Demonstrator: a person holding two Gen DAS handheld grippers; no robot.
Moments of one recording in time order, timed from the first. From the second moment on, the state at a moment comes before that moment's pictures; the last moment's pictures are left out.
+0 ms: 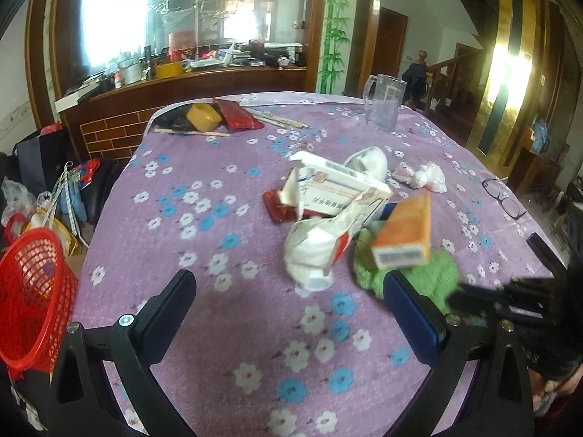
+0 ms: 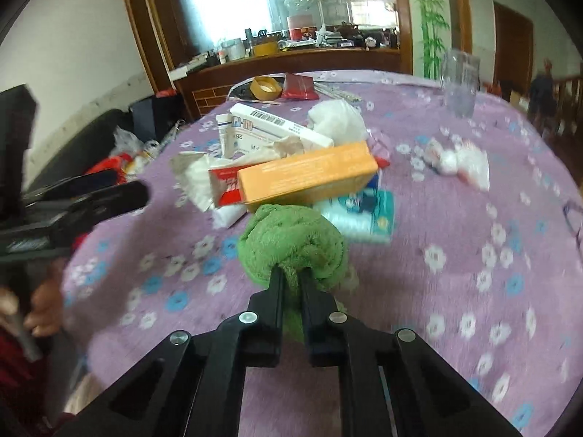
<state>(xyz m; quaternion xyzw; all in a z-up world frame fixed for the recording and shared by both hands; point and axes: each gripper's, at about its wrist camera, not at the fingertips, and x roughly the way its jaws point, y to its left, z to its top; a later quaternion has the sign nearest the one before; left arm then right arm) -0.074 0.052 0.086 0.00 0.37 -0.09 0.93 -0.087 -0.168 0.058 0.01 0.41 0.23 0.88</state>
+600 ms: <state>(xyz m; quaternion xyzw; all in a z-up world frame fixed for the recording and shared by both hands) -0.055 -0.057 0.076 0.05 0.40 -0.19 0.90 -0.130 -0.279 0.063 0.09 0.40 0.16 0.90</state>
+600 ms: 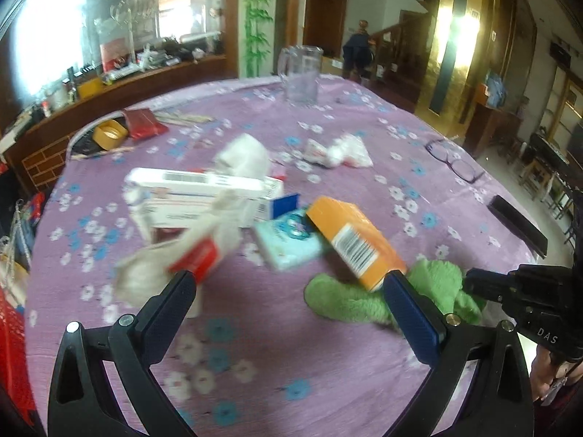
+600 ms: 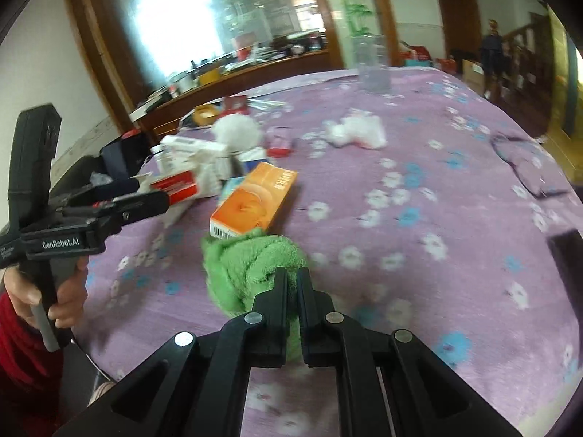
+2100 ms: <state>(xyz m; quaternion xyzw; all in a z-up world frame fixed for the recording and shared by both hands) -0.010 -0.124 0.040 -0.05 0.53 -0.18 0.83 -0.179 -0.345 0.075 0.13 0.34 0.20 0.91</state>
